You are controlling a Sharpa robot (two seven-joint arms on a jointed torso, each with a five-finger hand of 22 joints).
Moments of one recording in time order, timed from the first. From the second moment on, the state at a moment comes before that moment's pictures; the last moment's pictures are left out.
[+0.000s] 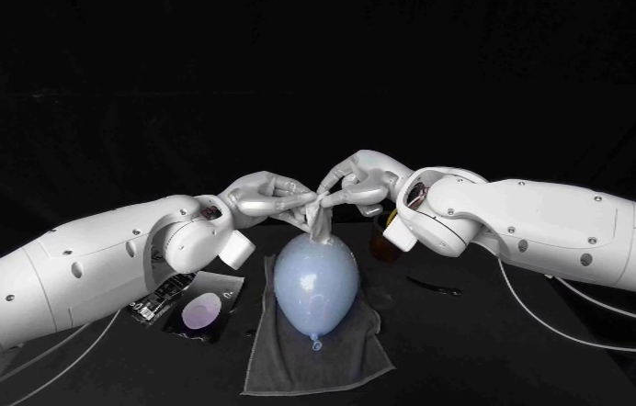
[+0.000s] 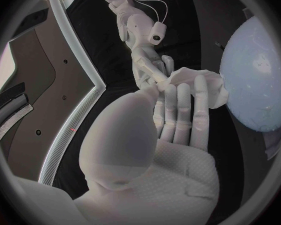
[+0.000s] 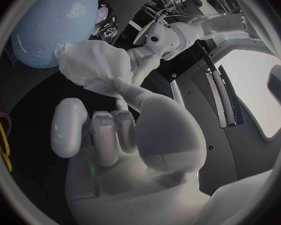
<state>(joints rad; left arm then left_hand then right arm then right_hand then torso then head) 1.27 -0.71 -0.03 1.38 -0.25 0.06 0.15 1.52 -0.07 0.42 0.23 0.05 0.95 0.10 0.53 0.36 0.87 0.06 0.99 0.33 0.79 0.03 1.08 0.42 0.17 1.05 0.18 0.35 0.09 1.42 -0.76 -0.15 1.59 -0.69 -0.32 -0.03 1.22 0.01 0.60 -0.23 0.05 1.01 0.09 0.45 0.42 1.47 0.02 1.52 1.31 1.47 -0.04 1.57 1.31 0.07 1.44 0.07 1.26 1.31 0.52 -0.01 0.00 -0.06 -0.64</state>
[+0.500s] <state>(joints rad) 1.27 -0.71 -0.03 1.39 -0.19 0.04 0.15 1.38 -0.10 0.58 0.15 0.05 0.96 0.10 0.56 0.37 0.88 0.06 1.01 0.36 0.81 0.03 1.09 0.42 0.17 1.04 0.17 0.42 0.14 1.42 -0.78 -0.15 1.59 -0.73 -0.35 0.02 1.17 -0.08 0.52 -0.21 0.05 0.84 0.17 0.30 0.37 1.41 0.08 1.29 1.31 1.47 0.00 1.56 1.31 0.08 1.37 0.11 1.10 1.31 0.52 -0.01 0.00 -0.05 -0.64</state>
